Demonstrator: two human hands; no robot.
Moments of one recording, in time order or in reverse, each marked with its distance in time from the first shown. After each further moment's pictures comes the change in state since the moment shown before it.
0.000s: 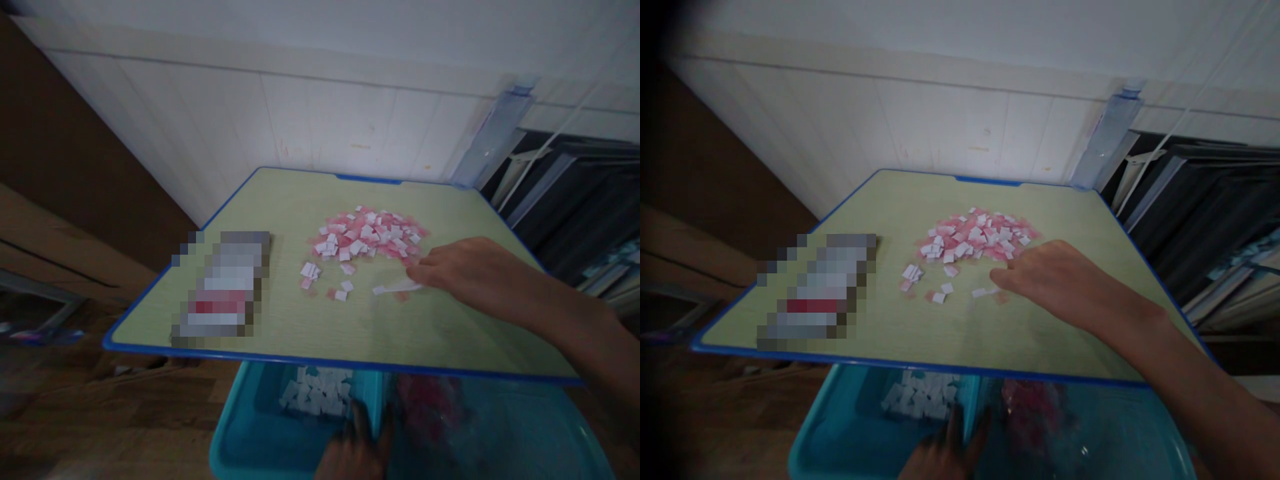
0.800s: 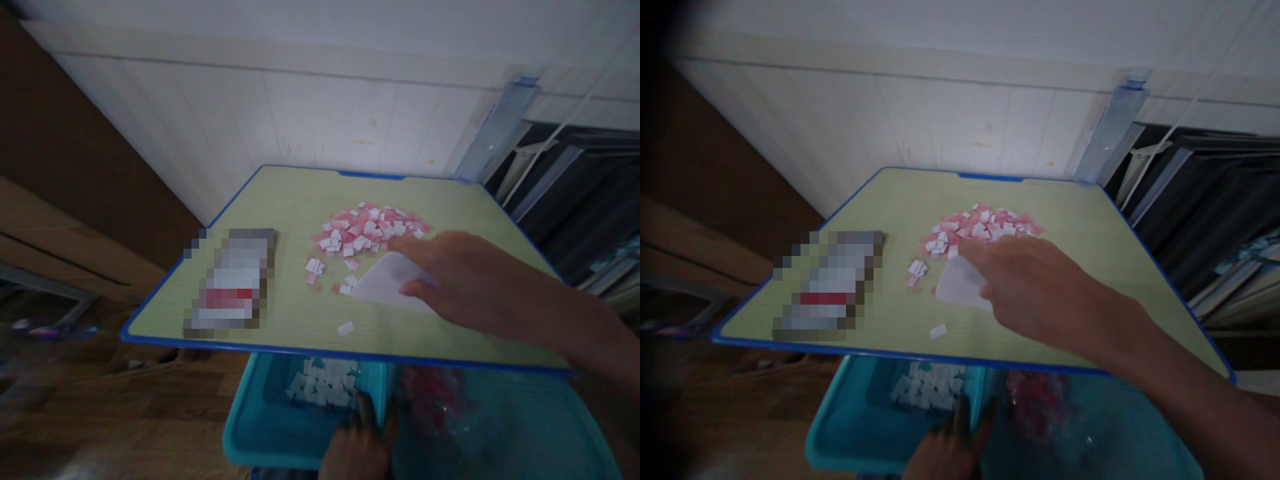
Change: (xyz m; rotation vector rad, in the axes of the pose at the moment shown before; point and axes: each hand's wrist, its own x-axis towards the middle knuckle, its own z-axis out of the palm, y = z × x) left_hand -0.001 -0.004 0.006 -0.009 0.017 0.045; right_hand 0.019 -0.042 -0.020 0.154 0.167 0.104
